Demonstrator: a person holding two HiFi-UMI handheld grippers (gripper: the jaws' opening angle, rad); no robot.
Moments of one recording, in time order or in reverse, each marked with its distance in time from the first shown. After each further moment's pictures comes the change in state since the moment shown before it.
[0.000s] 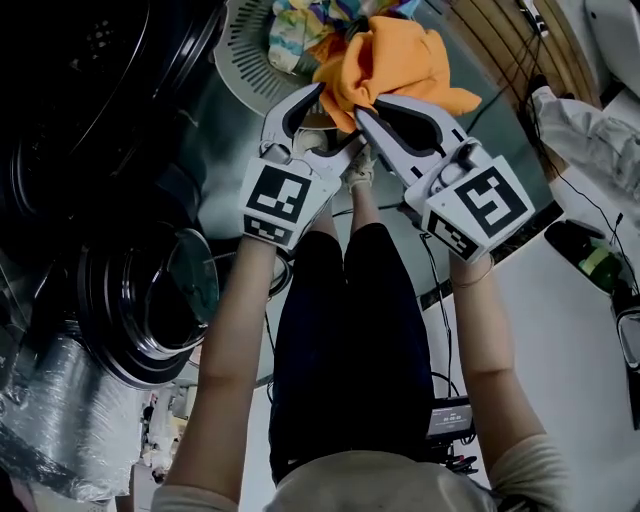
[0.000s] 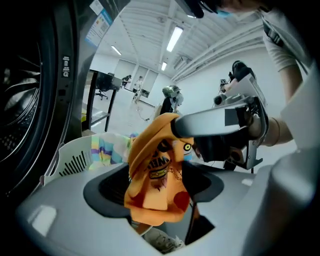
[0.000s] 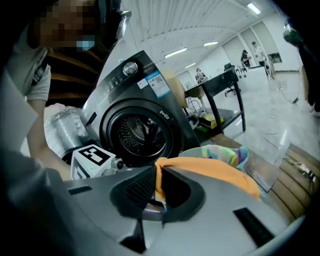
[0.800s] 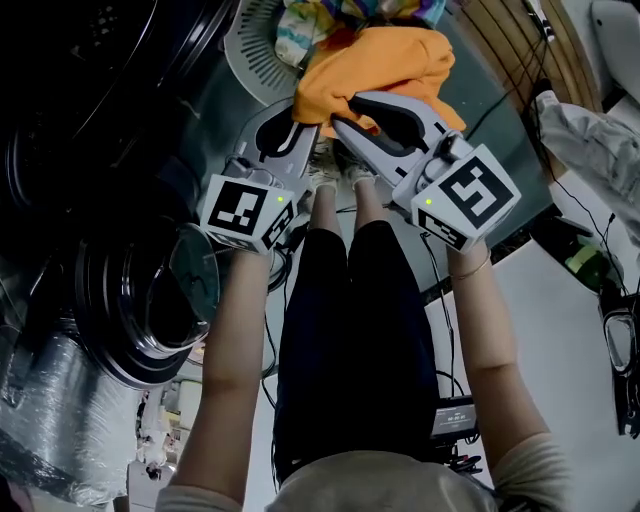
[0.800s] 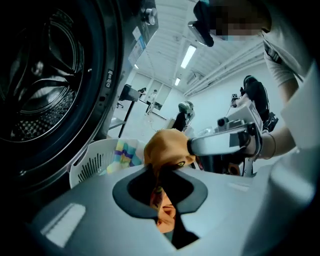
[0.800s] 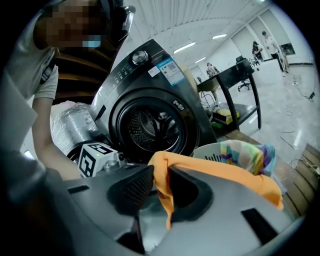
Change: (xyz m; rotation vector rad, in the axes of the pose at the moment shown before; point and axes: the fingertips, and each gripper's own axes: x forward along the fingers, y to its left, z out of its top) left arm -0.055 0.049 -0.008 -0.125 -0.177 0.118; right arm 0.038 0.033 -0.016 -0.038 0.027 0.143
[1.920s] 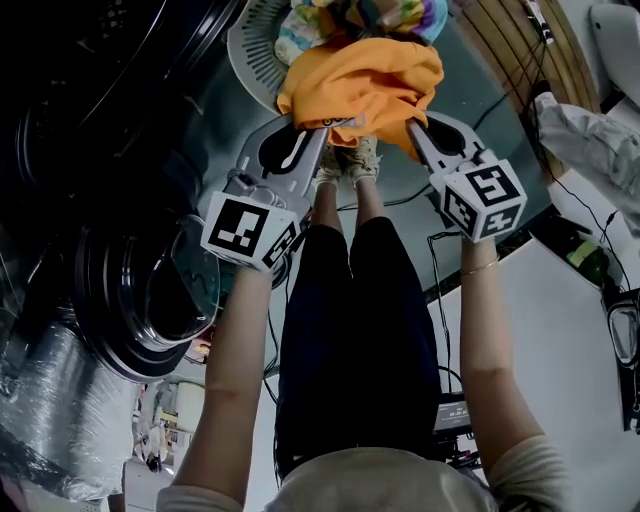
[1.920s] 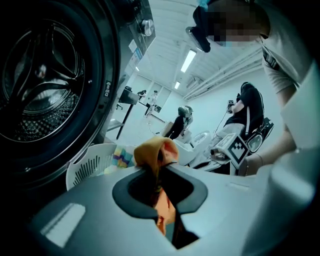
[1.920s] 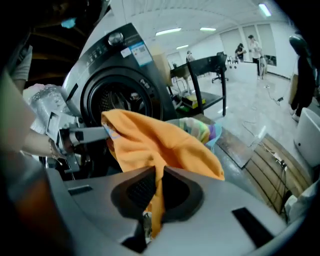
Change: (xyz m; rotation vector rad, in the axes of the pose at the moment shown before) left arm -0.028 -0.025 0.013 -0.041 -0.027 -0.011; right arm -0.068 -0.067 -0.092 0.088 0.208 -0.339
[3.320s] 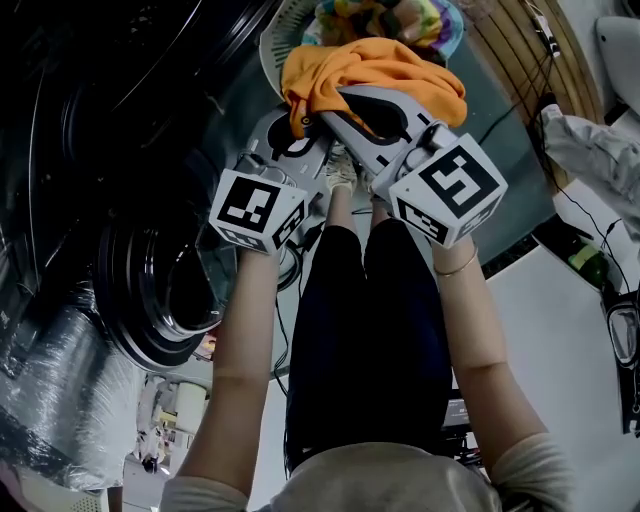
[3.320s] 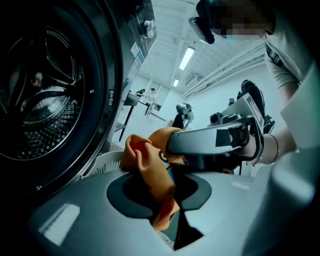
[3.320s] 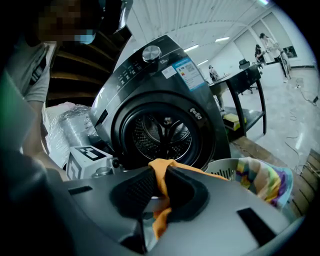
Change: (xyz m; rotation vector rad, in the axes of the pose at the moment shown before) left arm -0.010 0.023 0.028 0.047 0.022 -0.001; right arm 0.030 0.146 0.143 -0.099 -0.241 0.336
